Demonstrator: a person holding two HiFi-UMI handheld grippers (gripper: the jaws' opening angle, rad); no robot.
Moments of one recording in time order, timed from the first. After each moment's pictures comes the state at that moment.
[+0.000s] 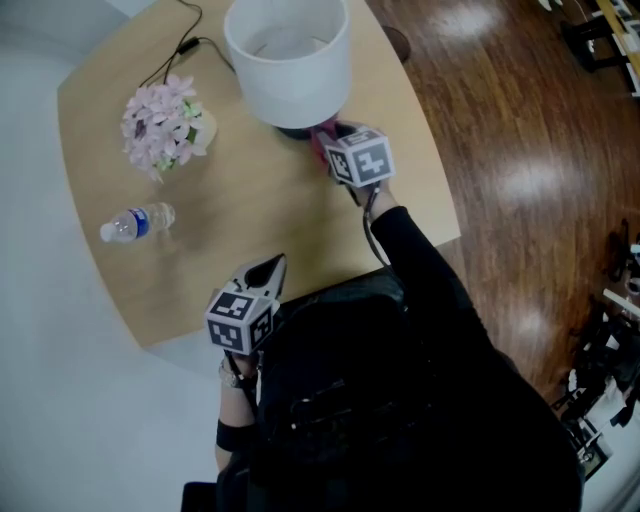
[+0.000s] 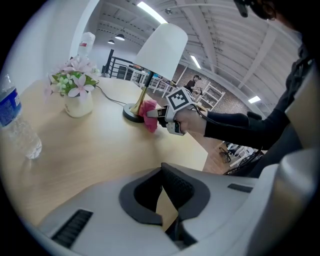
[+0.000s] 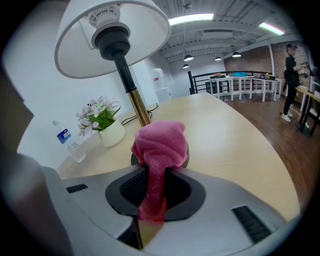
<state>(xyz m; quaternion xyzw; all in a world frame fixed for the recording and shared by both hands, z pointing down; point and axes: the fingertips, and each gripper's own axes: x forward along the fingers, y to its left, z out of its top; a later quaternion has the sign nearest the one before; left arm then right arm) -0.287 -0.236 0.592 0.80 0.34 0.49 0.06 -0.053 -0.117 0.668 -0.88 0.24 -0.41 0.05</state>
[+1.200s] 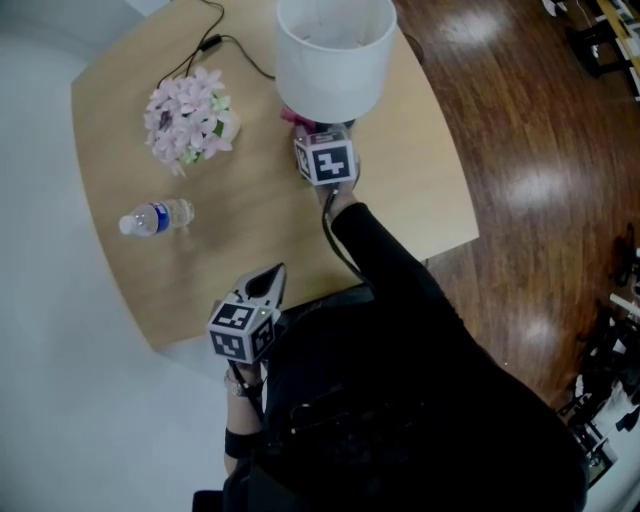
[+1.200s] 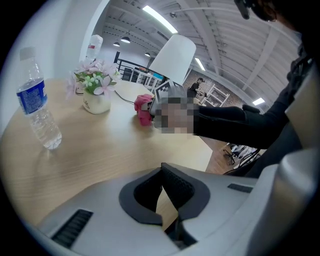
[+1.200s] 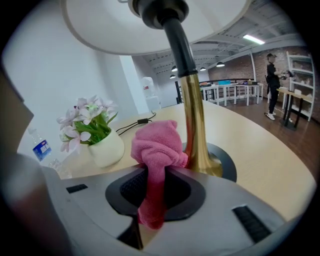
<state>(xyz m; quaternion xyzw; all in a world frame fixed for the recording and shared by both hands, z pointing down) -0.300 -0.293 0.596 0.81 0.31 0.48 0.06 -0.021 -0.202 0.666 -0.91 0.16 -0.37 0.08</state>
